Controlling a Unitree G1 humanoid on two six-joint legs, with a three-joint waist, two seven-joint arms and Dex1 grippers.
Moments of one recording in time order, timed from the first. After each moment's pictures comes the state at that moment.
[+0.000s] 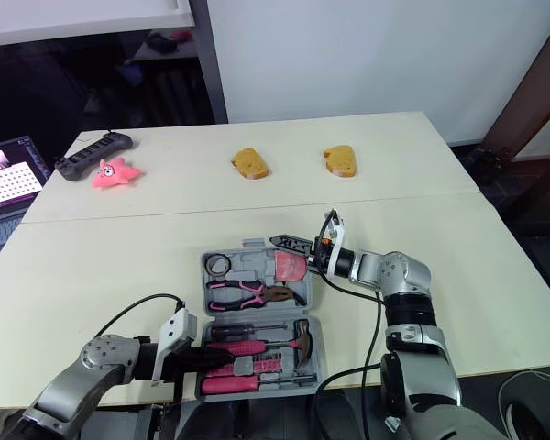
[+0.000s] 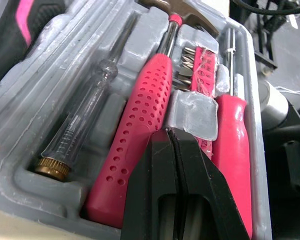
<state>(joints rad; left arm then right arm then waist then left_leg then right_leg) 0.11 0.63 -0.23 -0.13 -0.30 0.25 -1.08 -0.63 -0.24 -0.21 0.46 0.68 1.14 0.88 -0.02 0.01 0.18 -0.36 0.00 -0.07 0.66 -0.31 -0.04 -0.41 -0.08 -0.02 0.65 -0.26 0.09</state>
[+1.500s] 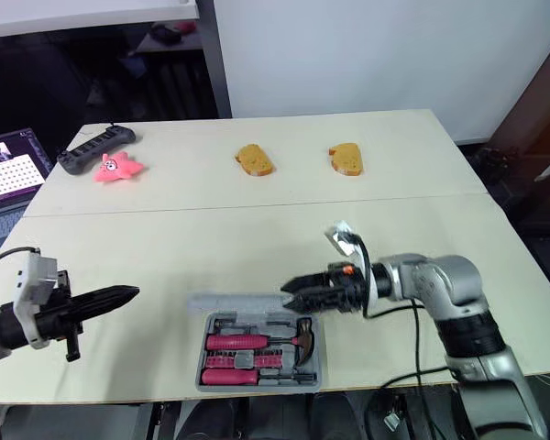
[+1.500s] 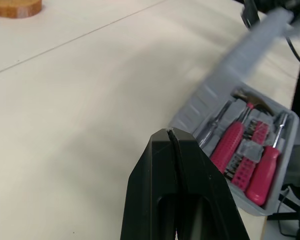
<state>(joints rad) 0.25 0.83 0.45 -0.26 -0.68 0.38 -1.19 -0.41 -0.66 0.07 -0.16 0.83 1.22 1.31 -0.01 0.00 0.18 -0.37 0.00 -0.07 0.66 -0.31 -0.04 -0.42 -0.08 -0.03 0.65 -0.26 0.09</state>
